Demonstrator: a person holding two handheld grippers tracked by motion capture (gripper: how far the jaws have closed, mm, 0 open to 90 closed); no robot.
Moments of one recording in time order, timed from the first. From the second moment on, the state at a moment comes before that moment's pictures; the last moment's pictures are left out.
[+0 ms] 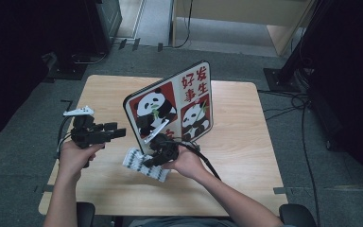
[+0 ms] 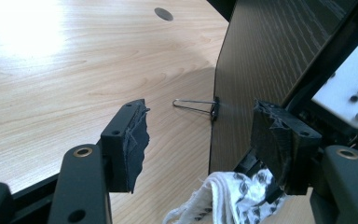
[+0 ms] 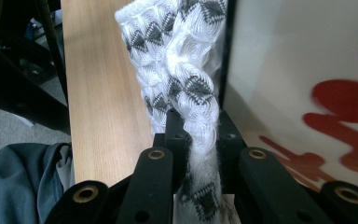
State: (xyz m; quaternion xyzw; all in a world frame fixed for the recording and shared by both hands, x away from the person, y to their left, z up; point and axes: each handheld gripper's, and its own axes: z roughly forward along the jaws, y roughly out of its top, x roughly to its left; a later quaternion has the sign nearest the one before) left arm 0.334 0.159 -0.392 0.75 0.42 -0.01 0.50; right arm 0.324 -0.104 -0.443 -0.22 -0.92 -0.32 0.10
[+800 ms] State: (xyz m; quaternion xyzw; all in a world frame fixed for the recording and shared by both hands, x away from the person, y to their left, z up) left arm 0.330 0.162 -0.391 0.76 0.42 -0.01 0.50; right arm 0.330 -0.109 -0.413 -0.22 -0.92 -0.33 0.08
